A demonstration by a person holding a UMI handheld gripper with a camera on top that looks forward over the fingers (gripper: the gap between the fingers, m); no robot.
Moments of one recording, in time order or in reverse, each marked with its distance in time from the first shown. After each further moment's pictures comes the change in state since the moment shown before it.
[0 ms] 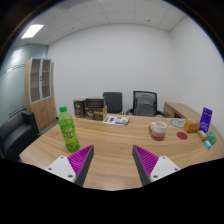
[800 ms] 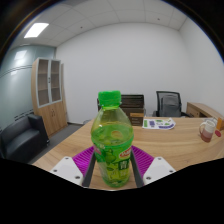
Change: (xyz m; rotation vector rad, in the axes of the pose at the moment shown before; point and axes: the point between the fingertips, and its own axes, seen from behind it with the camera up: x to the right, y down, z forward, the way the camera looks) arm -0.205 0.003 0.186 0.057 -0.119 0.019
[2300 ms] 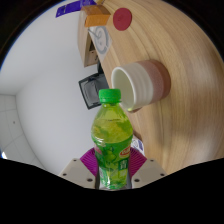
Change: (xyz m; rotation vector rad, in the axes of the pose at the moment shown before) arm 0.342 -0.102 0.040 0.110 0.030 1.937
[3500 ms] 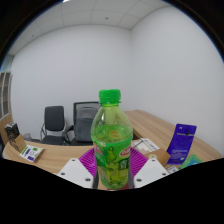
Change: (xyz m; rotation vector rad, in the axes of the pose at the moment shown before) arm -0.129 -0.266 -0.071 0.444 0.285 -1.839
